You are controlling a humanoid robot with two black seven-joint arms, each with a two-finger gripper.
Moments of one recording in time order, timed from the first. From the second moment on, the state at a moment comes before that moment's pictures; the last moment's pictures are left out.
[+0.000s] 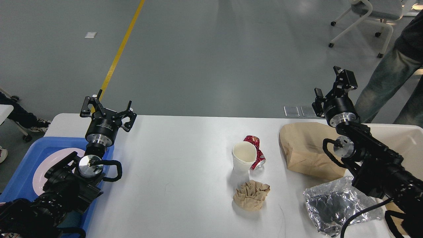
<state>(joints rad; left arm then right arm) -0.72 0.09 -0.91 -0.26 -0.27 -0.59 -0.30 0.78 -0.24 0.61 0.47 -0.13 0.04 0.52</state>
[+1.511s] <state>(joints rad) -0.72 0.09 -0.91 -0.26 -0.27 -0.59 -0.30 1.85 -0.10 -1.21 0.88 -0.38 0.81 0.50</state>
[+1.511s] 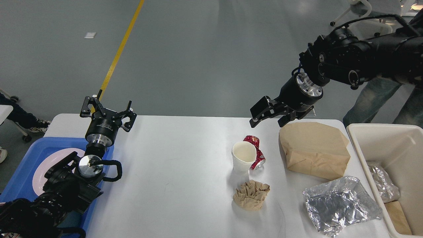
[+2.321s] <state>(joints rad) -0.72 0.09 -0.91 -0.26 -0.27 -0.59 -0.30 1.50 -0.06 -1.16 0.79 -0.19 0.52 0.19</state>
